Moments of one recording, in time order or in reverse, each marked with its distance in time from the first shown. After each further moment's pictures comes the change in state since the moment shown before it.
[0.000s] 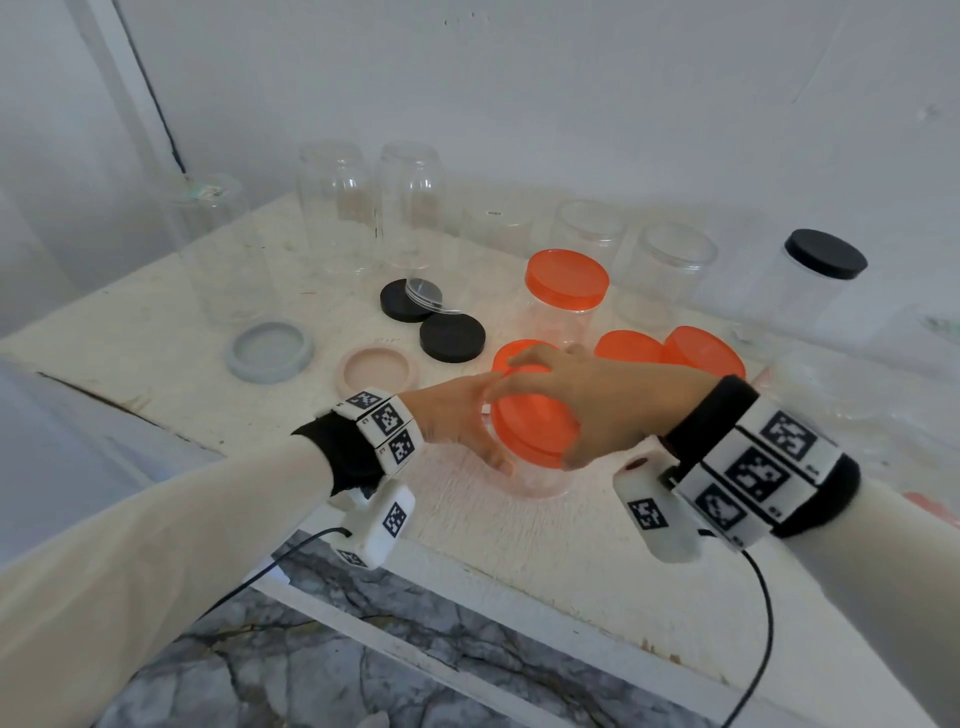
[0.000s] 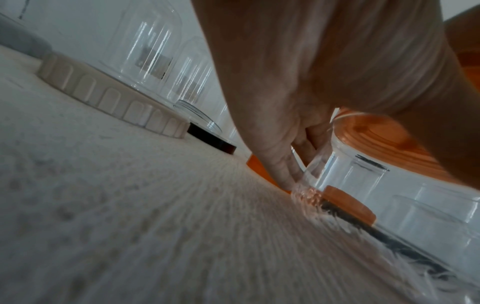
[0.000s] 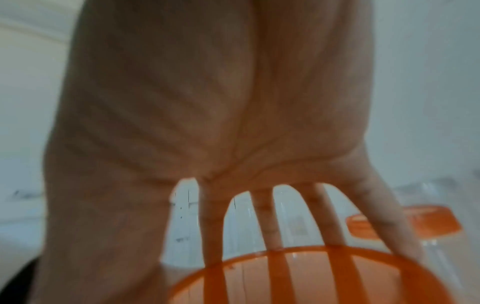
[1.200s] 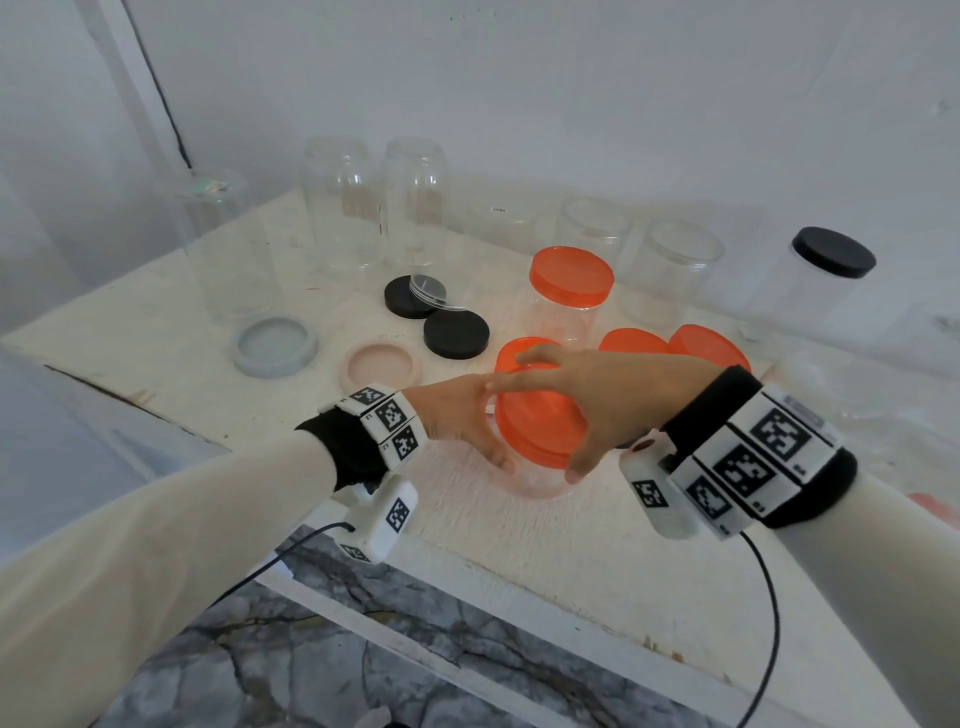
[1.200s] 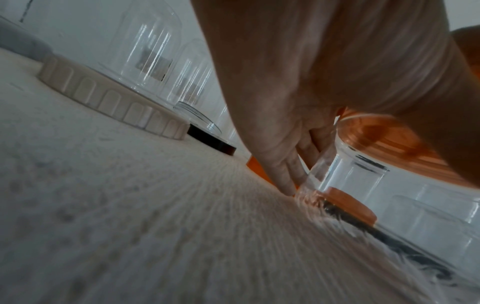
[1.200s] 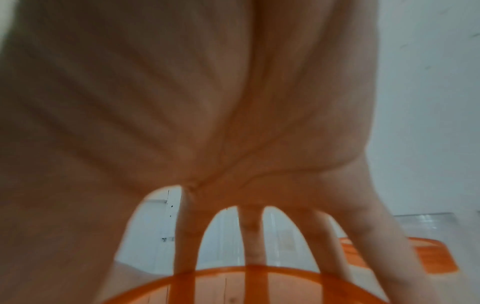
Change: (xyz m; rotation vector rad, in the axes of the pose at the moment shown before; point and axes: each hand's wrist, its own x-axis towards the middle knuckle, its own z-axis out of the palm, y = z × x) left_hand 0.000 0.002 0.000 0.027 -0.031 -0.049; right_hand 0.002 0.005 -0.003 -0.008 -0.041 0.012
